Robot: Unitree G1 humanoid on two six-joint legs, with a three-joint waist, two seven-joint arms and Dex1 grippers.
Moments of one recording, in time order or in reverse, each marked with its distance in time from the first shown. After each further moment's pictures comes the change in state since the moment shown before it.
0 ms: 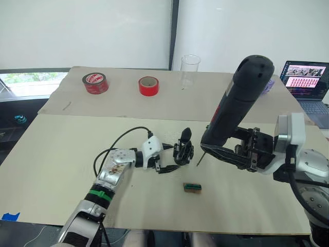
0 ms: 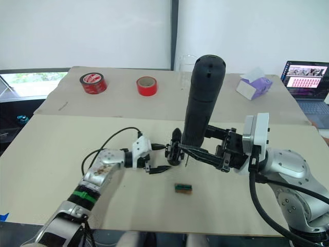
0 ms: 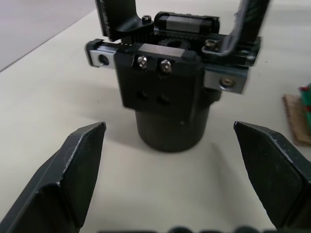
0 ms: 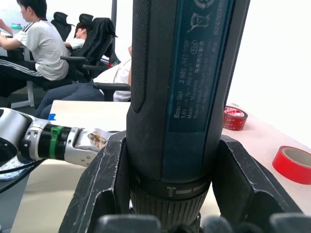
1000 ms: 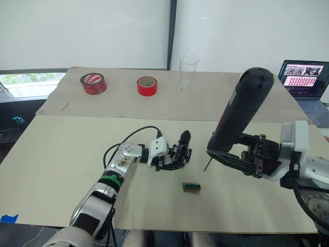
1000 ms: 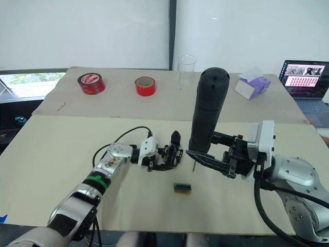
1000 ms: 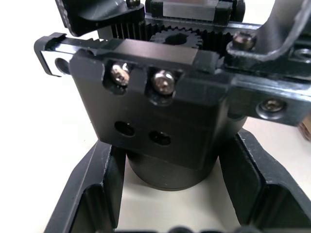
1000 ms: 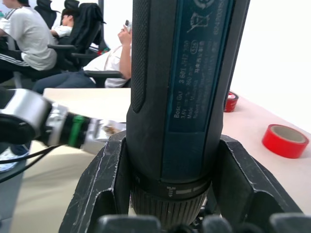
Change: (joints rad) left arm -0.233 -0.070 -0.015 0.492 0.056 -0.302 -0.229; right arm 0.105 -0.029 -0.061 -0.033 0.010 0.012 0.018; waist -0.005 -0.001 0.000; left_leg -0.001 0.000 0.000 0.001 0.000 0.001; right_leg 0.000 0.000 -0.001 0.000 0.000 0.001
